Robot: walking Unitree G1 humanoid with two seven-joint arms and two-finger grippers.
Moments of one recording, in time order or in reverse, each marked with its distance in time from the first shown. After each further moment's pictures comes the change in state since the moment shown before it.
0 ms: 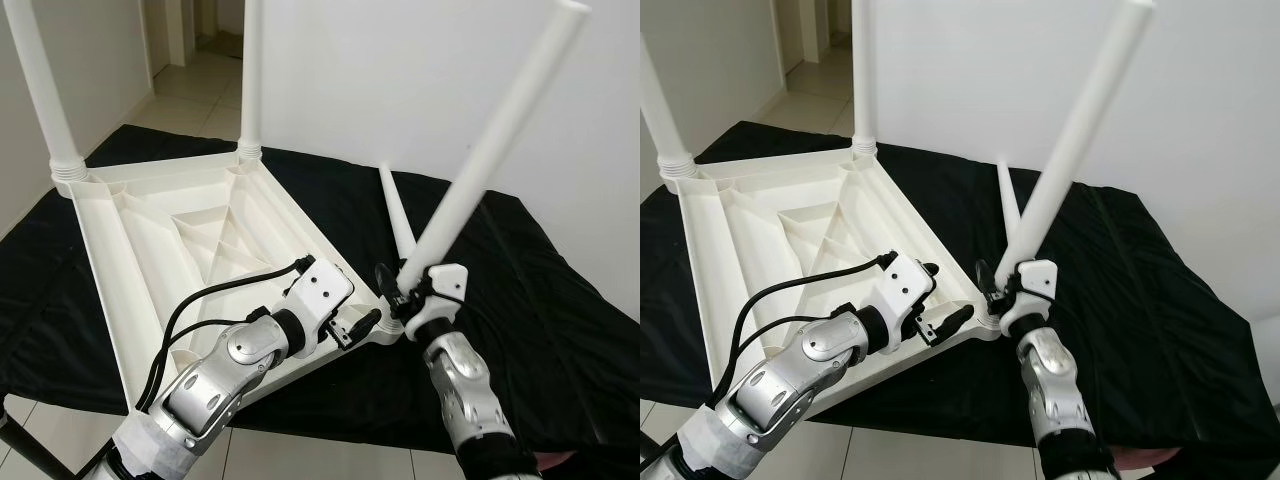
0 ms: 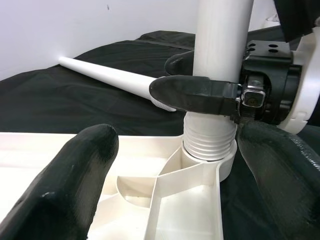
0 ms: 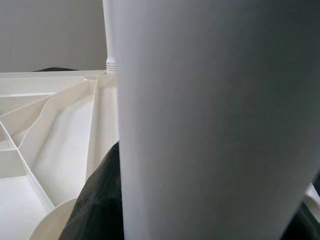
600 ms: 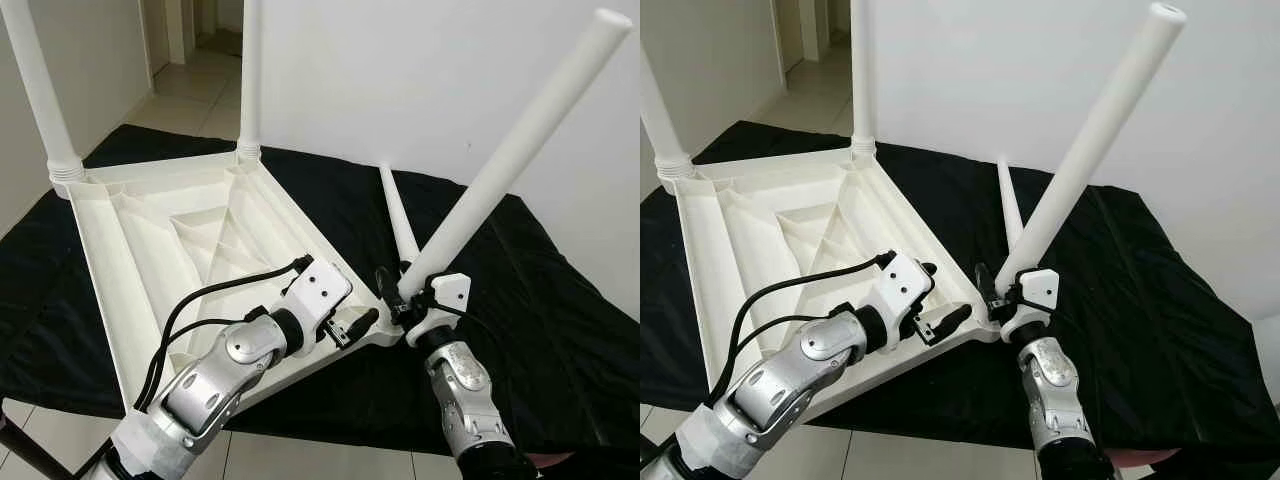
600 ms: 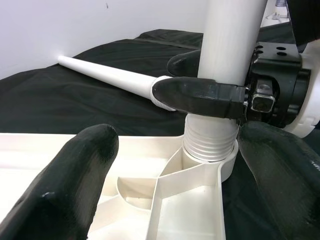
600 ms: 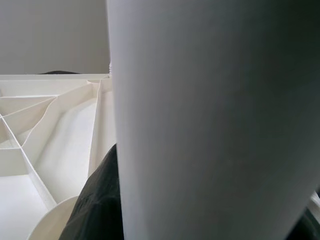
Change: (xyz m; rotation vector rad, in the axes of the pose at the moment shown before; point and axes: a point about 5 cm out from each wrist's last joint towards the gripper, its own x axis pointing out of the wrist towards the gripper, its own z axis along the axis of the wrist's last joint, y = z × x) left arm 0.000 0.000 0.000 0.003 0.006 0.001; right arm -0.004 0.001 -0.005 -0.009 -0.024 0.014
